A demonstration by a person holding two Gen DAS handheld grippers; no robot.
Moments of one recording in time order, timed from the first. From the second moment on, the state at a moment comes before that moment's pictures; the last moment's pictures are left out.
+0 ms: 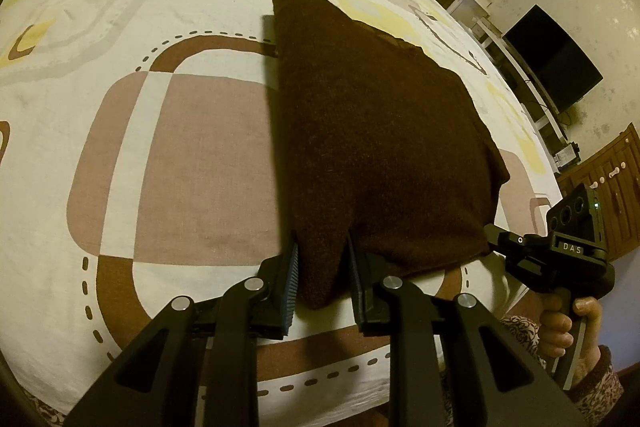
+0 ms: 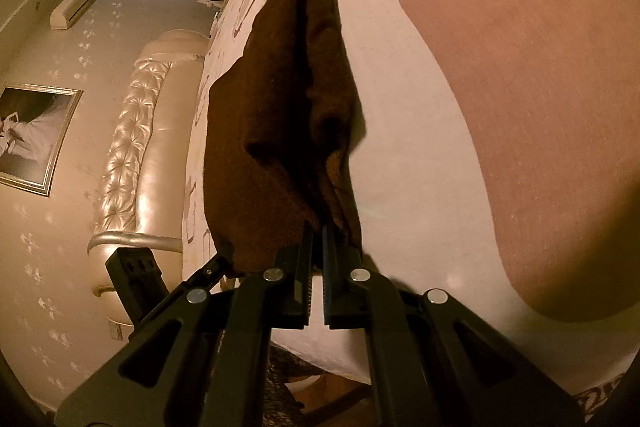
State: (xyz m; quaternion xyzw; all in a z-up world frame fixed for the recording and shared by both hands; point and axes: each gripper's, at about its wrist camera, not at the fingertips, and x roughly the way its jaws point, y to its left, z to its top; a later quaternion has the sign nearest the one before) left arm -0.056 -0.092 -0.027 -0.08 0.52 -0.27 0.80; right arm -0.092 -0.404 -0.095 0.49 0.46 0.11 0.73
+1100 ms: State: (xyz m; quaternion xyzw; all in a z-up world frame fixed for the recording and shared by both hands) left arm 0.000 -0.072 -0.013 -0.14 0.50 -0.33 0.79; right arm -0.063 -0.445 -0.066 0.48 0.42 0.10 0.76
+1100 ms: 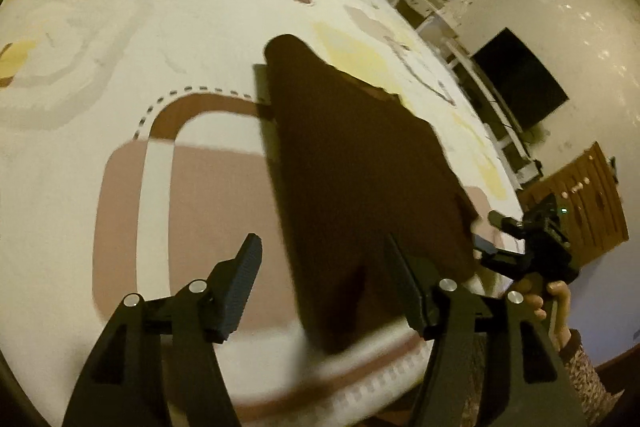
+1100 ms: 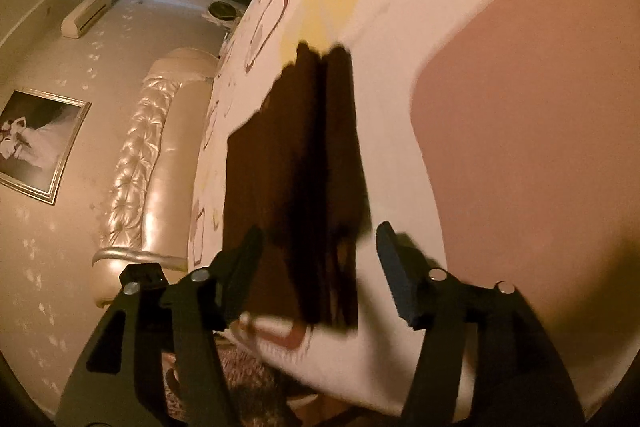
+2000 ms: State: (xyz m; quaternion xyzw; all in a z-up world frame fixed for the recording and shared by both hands) left arm 0.125 -0.119 -0.018 -0.15 0.51 -0.30 0.80; right arm 0.090 -0.415 -0.065 0.38 0.42 0.14 0.82
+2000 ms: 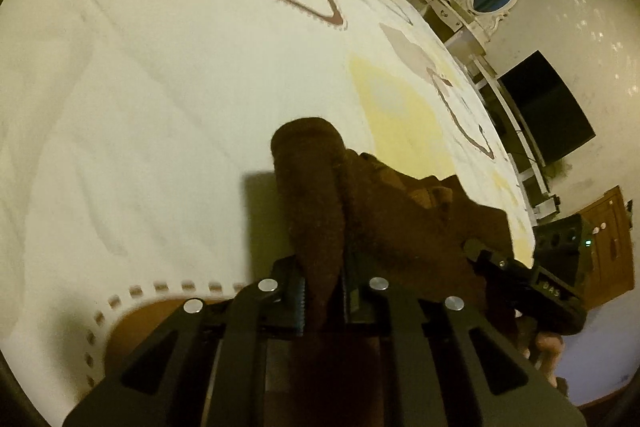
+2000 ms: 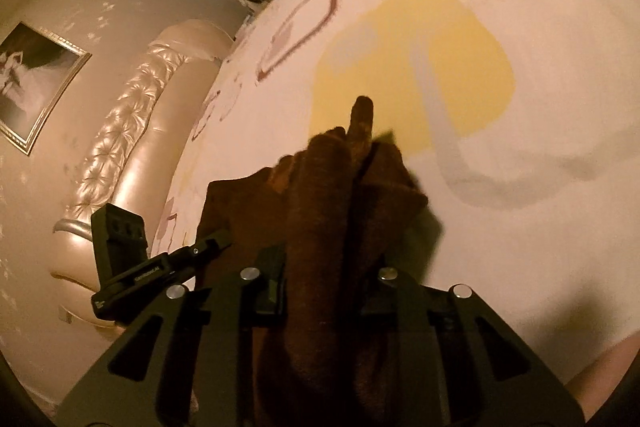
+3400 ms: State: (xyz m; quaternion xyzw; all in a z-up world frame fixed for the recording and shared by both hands) left arm 0.049 -0.073 -0.045 -0.24 0.55 -0.34 0.73; right arm 0.013 -0.410 -0.107 0.54 0.43 0.19 0.70
